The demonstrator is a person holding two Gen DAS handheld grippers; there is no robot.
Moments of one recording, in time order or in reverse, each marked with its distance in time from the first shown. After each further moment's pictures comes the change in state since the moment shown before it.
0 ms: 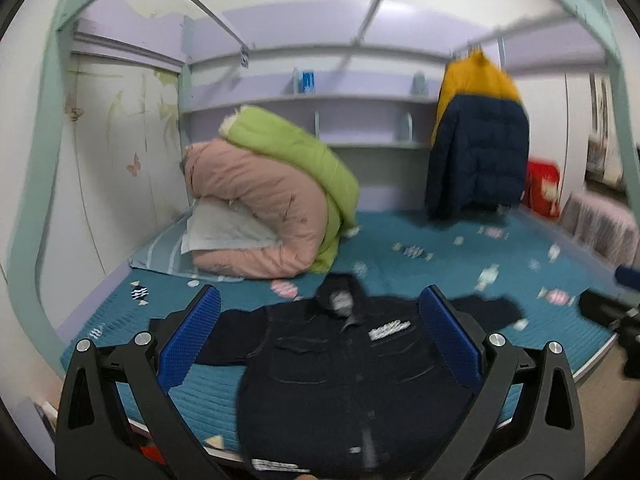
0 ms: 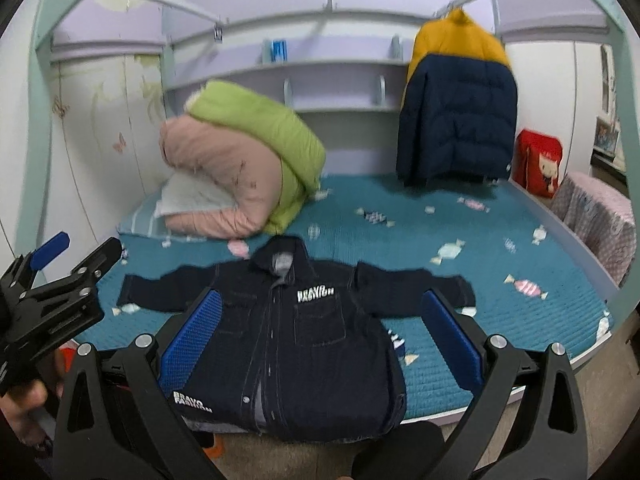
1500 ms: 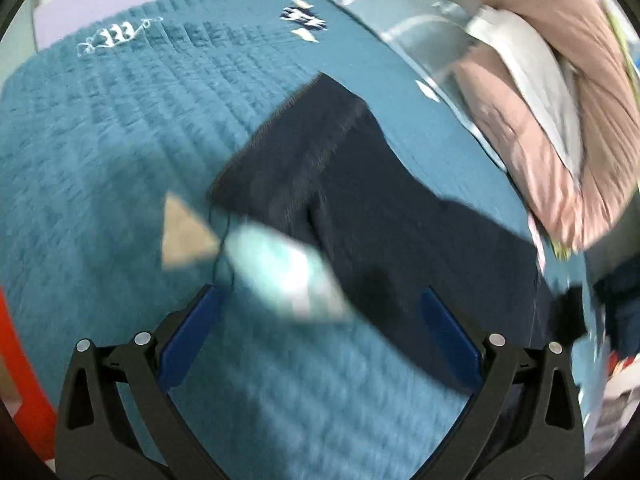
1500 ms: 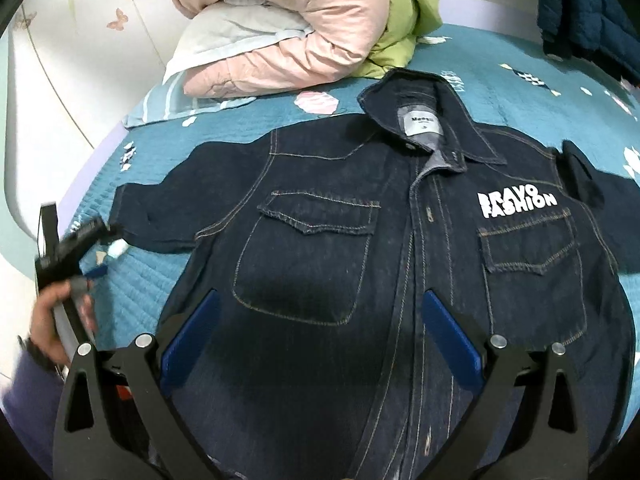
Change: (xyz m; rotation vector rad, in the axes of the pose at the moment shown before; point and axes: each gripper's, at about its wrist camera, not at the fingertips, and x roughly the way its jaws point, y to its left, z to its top) left arm 0.336 0.413 -0.256 -0.852 0.552 0.303; right arm 0.364 0.150 -0.089 -0.012 0.442 0.248
